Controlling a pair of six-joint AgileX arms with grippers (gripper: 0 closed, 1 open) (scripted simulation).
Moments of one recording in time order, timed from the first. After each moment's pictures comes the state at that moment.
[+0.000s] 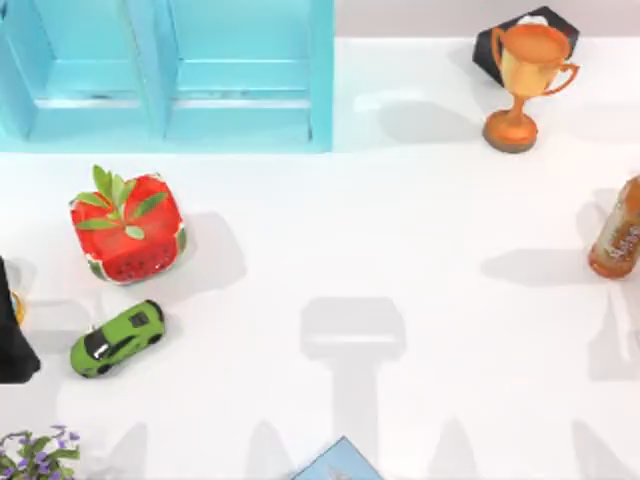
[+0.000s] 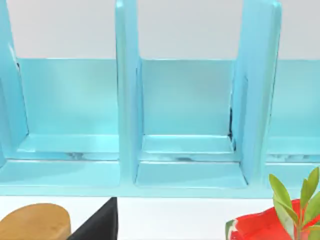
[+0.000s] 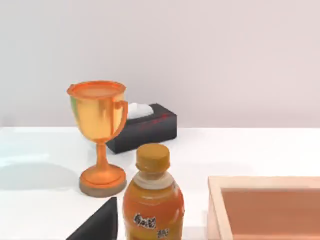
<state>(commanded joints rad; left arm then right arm) 0.00 0.00 0.00 0.00 0.00 0.00 0.00 0.00 0.00 0.00 0.00 0.00</state>
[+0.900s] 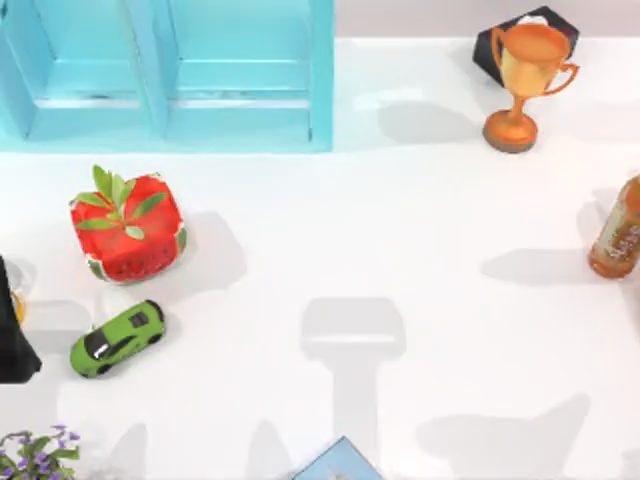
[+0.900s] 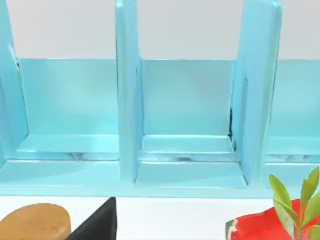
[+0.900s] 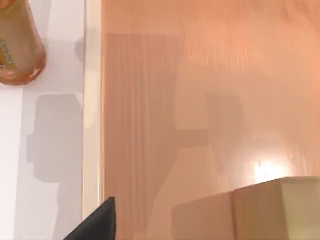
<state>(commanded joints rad) 0.00 0.00 0.00 0.00 0.00 0.00 -0.27 0.91 0.72 -0.68 0.00 -0.27</state>
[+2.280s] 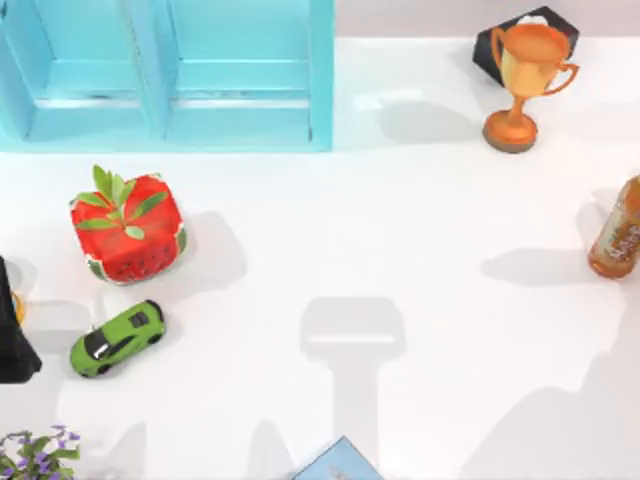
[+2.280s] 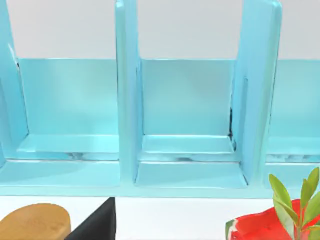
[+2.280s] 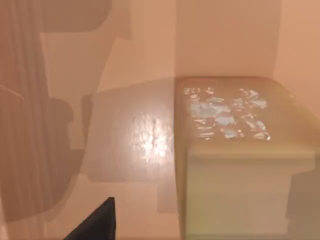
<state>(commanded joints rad) 0.00 0.00 0.00 0.00 0.00 0.00 -0.51 1.71 1.22 -1.08 0.00 -0.50</state>
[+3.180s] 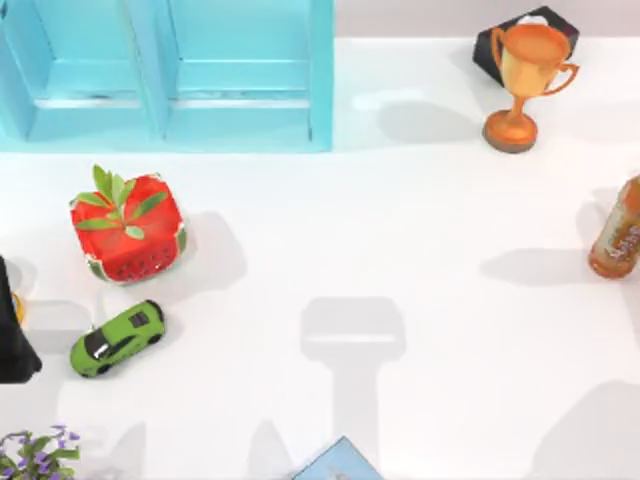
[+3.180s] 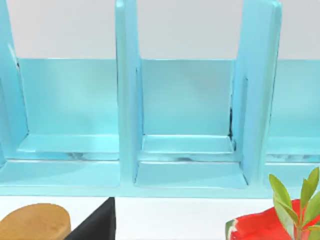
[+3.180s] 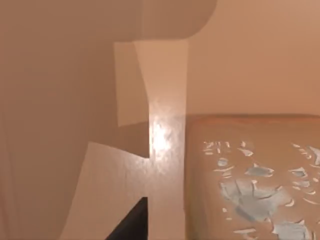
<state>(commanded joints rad) 0.00 0.00 0.00 0.00 0.00 0.00 -0.51 1.78 1.06 -0.85 0.00 -0.50</state>
